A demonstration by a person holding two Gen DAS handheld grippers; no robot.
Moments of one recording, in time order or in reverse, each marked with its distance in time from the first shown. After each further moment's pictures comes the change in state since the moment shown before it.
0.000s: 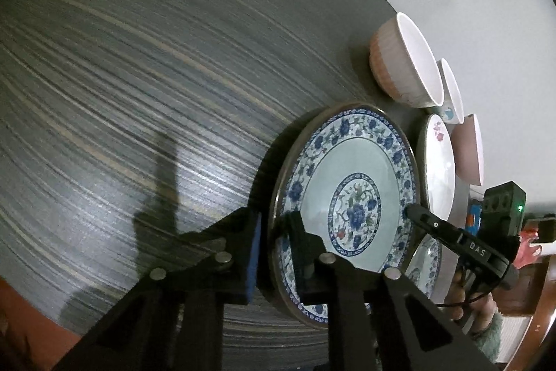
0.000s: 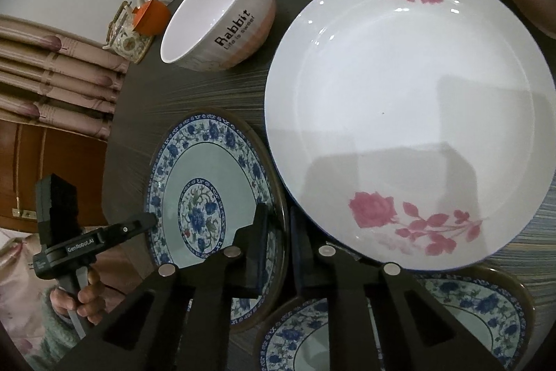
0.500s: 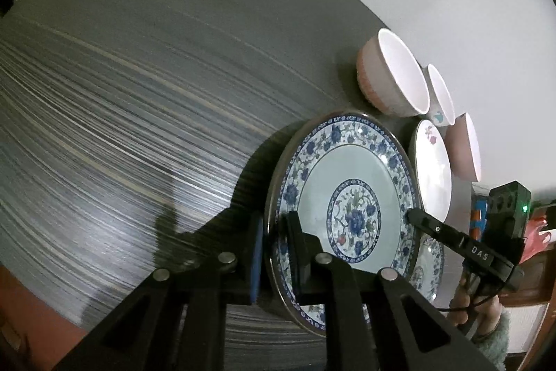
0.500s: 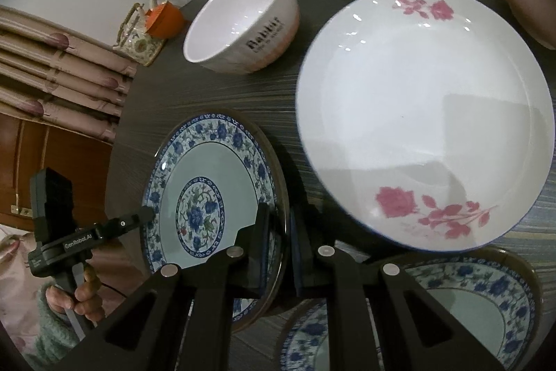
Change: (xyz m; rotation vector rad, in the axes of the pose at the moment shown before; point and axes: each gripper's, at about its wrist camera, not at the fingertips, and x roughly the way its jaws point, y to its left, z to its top) left arm -0.031 -0.004 0.002 0.065 -0.070 0.036; right arm -0.006 0.021 -0.009 -0.028 -0.054 -0.005
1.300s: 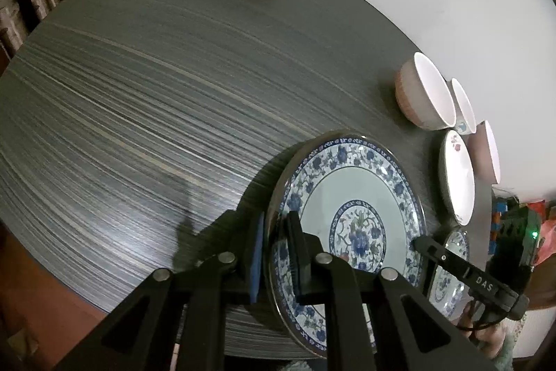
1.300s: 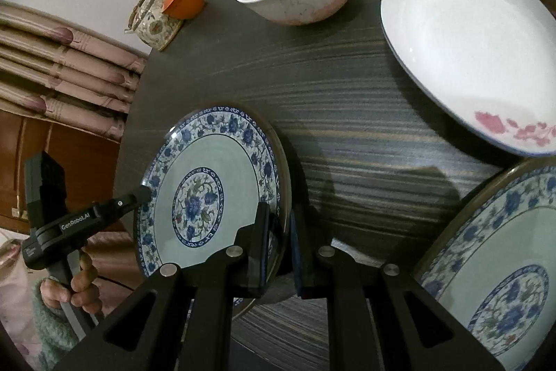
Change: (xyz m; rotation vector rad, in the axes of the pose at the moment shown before) left arm -0.018 0.034 0.005 0.010 -0.039 0.097; right arm 0.031 0.055 -0.040 0.036 -0.012 0.012
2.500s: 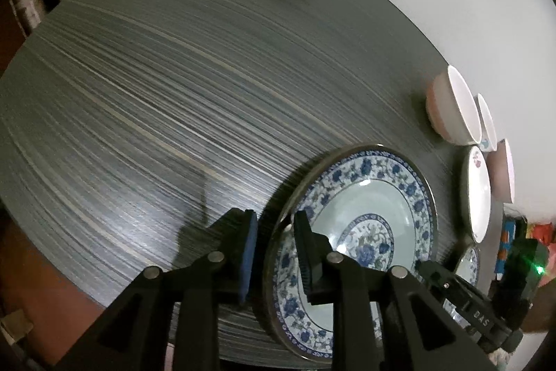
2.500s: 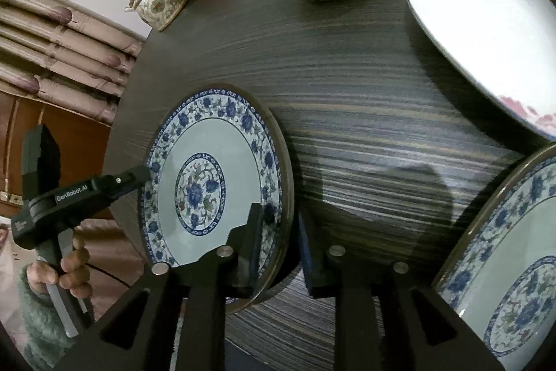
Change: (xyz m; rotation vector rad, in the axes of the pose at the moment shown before) left arm 0.011 0.018 0.002 -0.075 -0.007 0.064; right arm 0.016 0.016 -0.006 -0.064 0.016 -0.050
